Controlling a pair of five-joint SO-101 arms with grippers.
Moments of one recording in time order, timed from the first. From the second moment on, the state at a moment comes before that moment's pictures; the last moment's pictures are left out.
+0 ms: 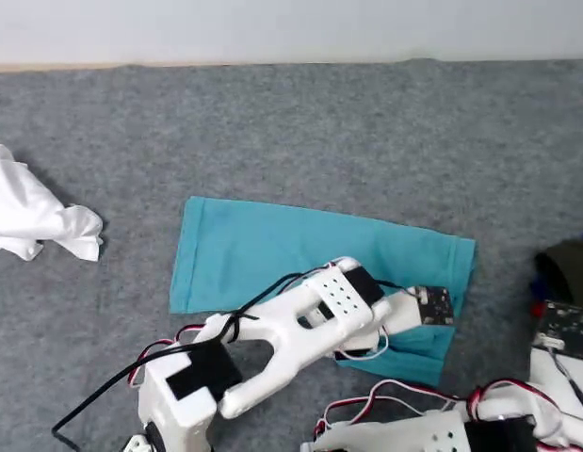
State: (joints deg) left arm 52.0 20.9 11.9 73.7 -21.1; right arm 78.2 -84.0 44.7 100.2 58.0
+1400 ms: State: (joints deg) left arm 38.3 29.9 -15.2 88.1 -21.1; right arm 78.2 -84.0 44.7 100.2 58.0
